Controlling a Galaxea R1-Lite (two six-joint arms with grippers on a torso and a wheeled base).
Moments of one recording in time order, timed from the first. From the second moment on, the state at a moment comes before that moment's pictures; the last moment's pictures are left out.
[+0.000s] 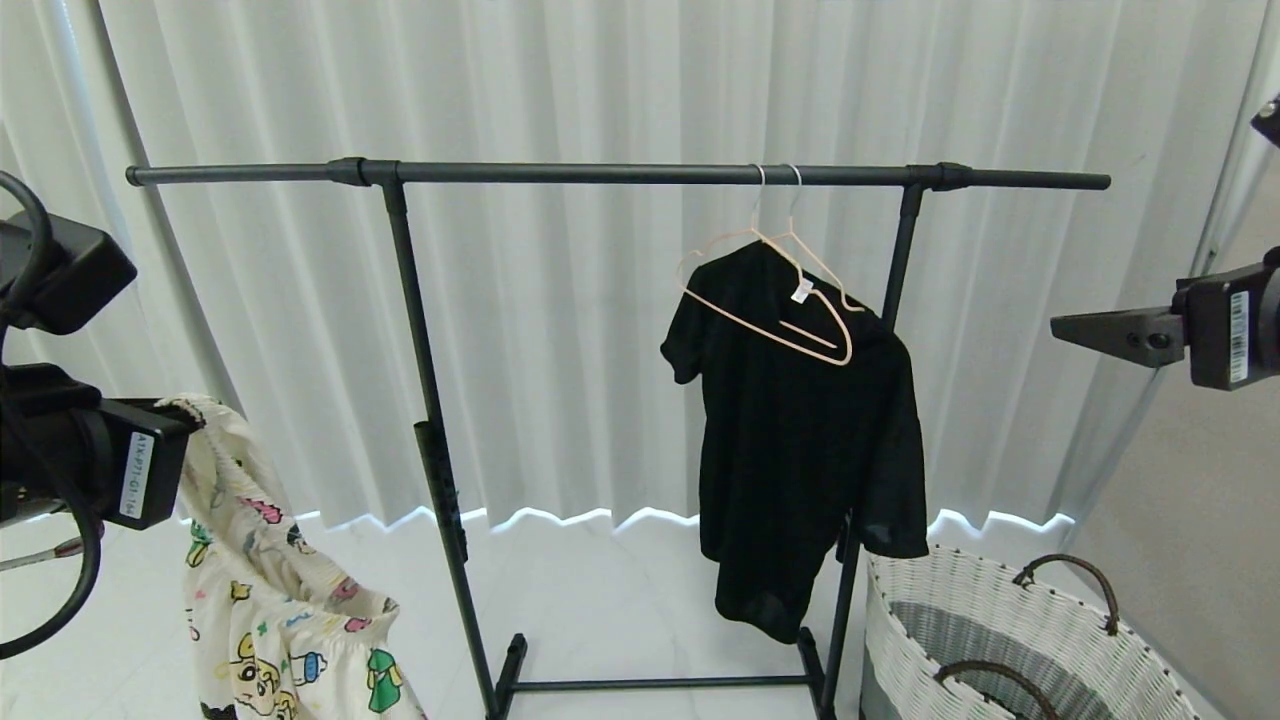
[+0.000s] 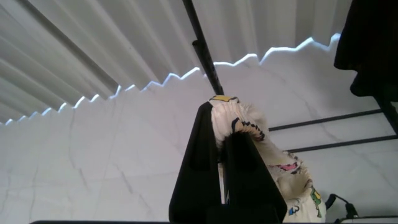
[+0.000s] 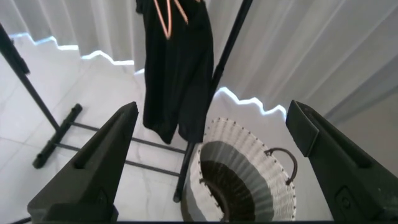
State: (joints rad) left arm -0.14 1.14 -0.90 0.21 0.18 0.30; right arm 0.49 1.27 -1.22 0.28 -0.23 -0.03
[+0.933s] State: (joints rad) left arm -0.14 1.13 -0.84 0.12 0.19 0.30; right arm 0.48 1.35 -1.20 0.19 -0.23 -0.03
